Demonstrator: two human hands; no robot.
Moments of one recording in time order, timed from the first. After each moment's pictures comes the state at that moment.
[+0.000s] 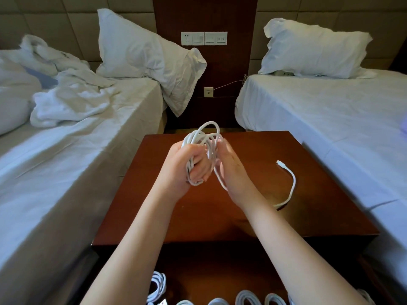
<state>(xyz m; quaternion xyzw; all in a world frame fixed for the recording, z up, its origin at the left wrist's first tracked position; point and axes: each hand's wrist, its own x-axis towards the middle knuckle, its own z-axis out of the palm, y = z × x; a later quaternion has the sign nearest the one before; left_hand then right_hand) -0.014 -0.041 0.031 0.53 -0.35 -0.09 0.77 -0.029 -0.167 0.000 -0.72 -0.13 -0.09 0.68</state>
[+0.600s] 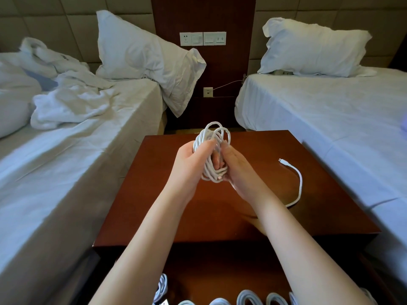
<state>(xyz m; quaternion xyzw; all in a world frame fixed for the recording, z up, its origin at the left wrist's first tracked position) -0.027 -0.058 0.038 0.67 -0.21 -0.01 0.71 -0.036 -0.185 0.007 -0.71 -0.12 -0.03 0.69</state>
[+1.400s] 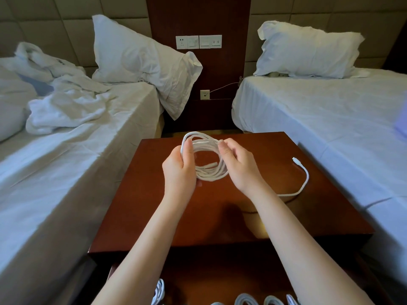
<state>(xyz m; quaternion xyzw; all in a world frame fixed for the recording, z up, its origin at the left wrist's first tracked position) -0.015 -0.061 0.017 0.76 -0.09 0.16 0.63 -0.028 -0.198 0.011 -0.84 -0.06 -0.20 0.50</state>
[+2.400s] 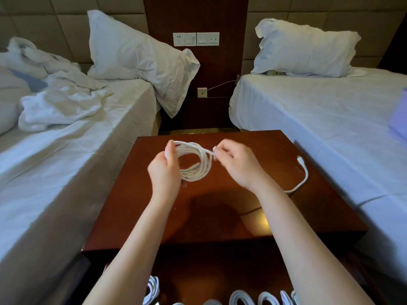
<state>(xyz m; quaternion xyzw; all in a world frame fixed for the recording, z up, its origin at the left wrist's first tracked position) 0.004 -0.047 -0.001 0.76 0.01 0.18 0.63 -0.031 -0.211 0.020 -0.88 -0.07 -0.17 0.43</state>
